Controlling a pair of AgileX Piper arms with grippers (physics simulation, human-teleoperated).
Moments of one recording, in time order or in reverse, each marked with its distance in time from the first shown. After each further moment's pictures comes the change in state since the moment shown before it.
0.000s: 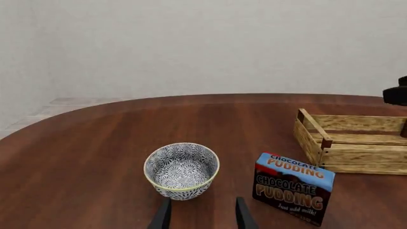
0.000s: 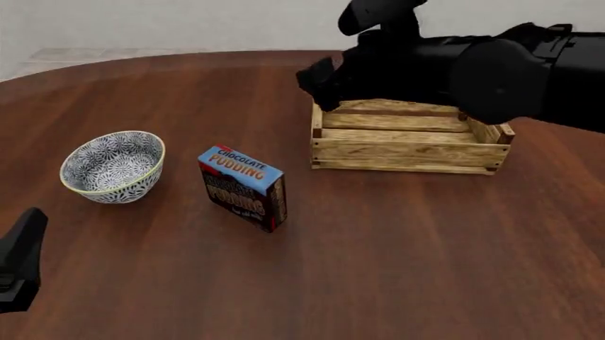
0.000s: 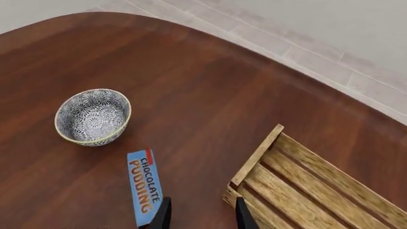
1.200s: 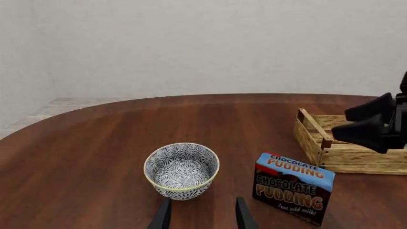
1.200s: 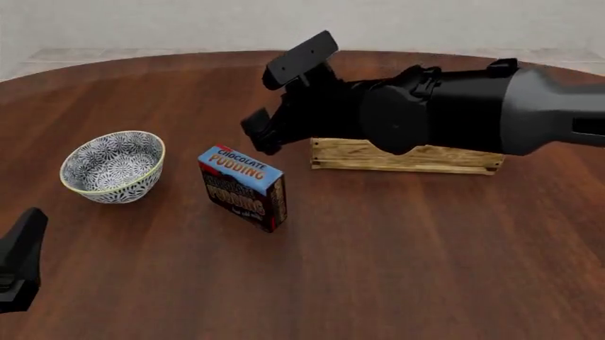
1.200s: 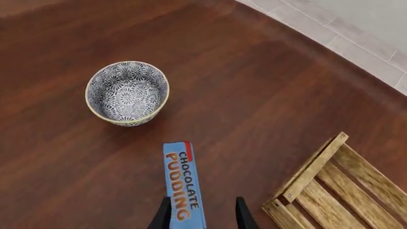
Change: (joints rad) left arm 0.000 0.000 0.000 0.000 0.000; right arm 0.135 0.215 -0.081 -0.029 -0.030
